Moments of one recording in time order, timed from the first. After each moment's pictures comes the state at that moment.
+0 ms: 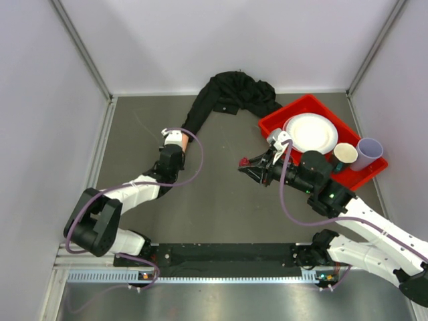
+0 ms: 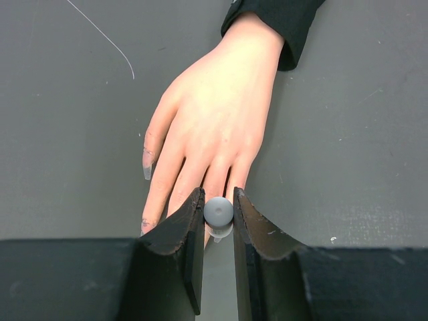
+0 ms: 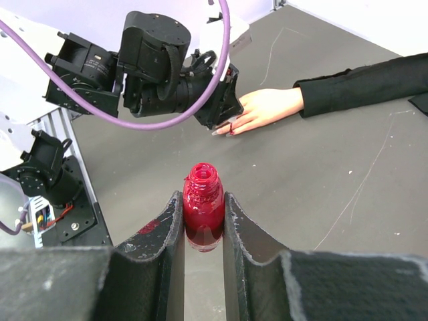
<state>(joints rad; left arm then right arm) -0.45 1.39 0.61 0.25 -0.46 -0.16 0.78 0.83 0.75 0.02 -0.26 0.16</state>
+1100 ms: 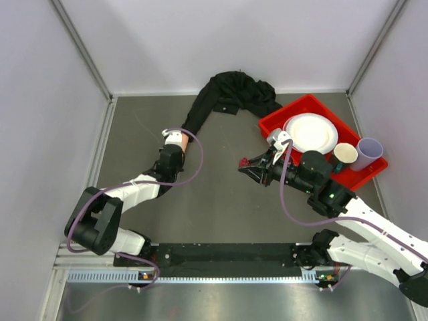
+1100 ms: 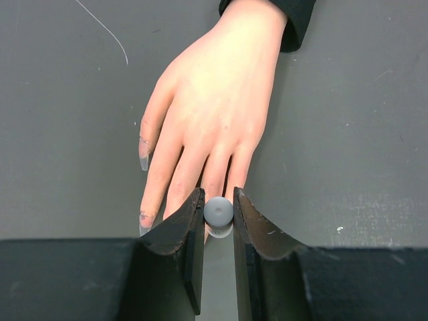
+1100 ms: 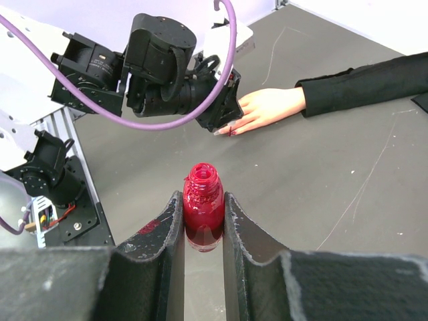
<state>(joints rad) -0.44 1.40 0.61 0.22 -0.43 -0.16 0.78 0.83 0.75 0.02 -0.26 0.17</state>
